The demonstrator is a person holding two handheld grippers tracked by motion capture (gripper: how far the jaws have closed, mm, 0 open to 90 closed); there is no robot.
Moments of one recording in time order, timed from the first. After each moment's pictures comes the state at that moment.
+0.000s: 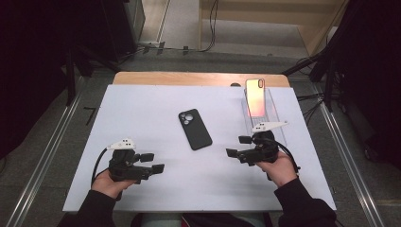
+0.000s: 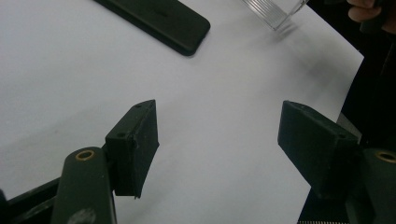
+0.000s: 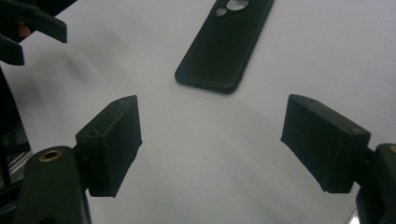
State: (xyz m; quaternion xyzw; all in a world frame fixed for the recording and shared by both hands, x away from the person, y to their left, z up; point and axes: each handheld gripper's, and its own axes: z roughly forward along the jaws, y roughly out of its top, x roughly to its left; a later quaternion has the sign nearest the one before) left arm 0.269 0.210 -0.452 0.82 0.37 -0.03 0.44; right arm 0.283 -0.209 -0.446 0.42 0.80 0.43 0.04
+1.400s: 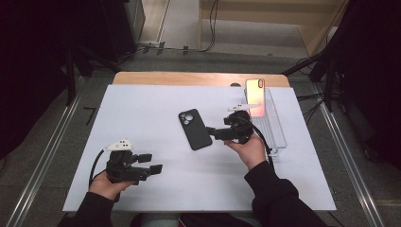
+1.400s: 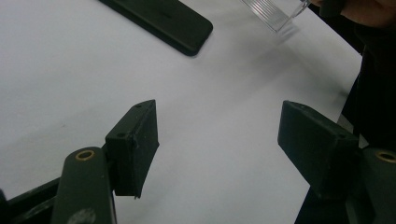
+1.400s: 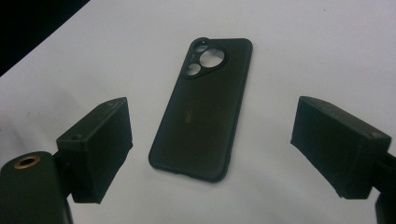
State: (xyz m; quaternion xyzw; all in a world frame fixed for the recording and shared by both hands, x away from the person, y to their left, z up) left arm 0.265 0.214 -0.449 0.81 0.38 -0.02 0.44; right arm 0.344 -0.152 -0.444 0.49 0.76 0.43 0.07
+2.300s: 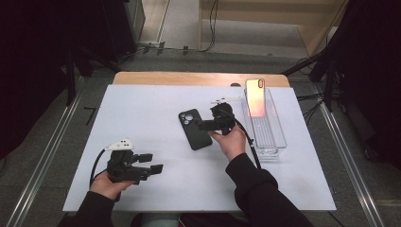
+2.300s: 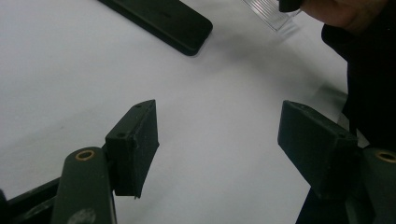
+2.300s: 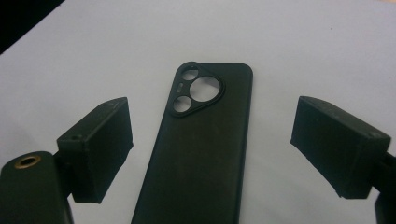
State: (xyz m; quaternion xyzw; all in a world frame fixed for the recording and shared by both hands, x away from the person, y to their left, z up) left arm 0.266 0.212 -0.449 0.81 0.38 -0.03 0.44; right arm 0.381 -0.107 -0.457 0.51 0.75 0.41 0.10
